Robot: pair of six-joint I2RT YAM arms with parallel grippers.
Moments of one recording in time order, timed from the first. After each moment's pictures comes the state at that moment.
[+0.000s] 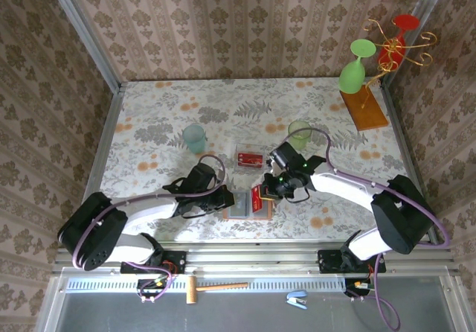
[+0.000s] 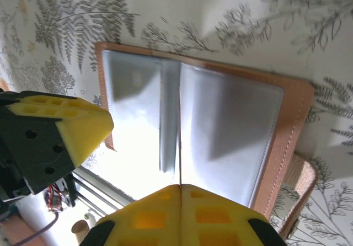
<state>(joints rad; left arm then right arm) -0.77 1.31 0.45 0.00 0.42 -0.95 0.66 1.47 0.87 -0.53 -0.41 0.73</state>
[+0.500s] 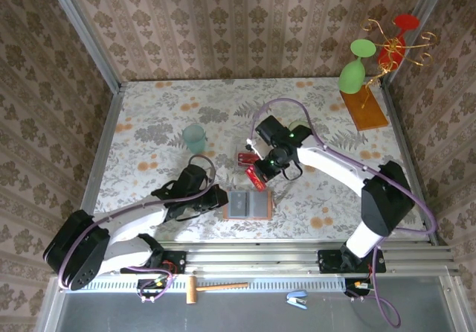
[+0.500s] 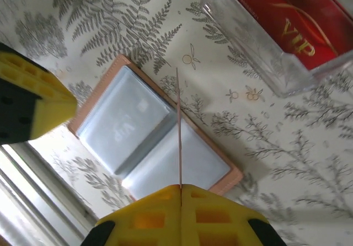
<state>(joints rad) -0.74 1.15 0.40 -0.07 0.38 -0.95 0.66 1.67 1.32 -0.91 -0.25 0.00</state>
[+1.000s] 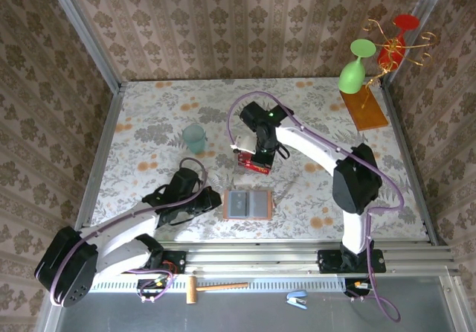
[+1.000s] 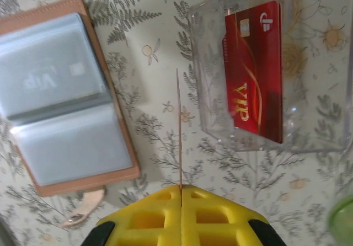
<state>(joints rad) -0.70 1.02 0.36 -0.16 0.36 -0.95 0.65 1.95 1.72 -1.20 -0.06 -0.62</state>
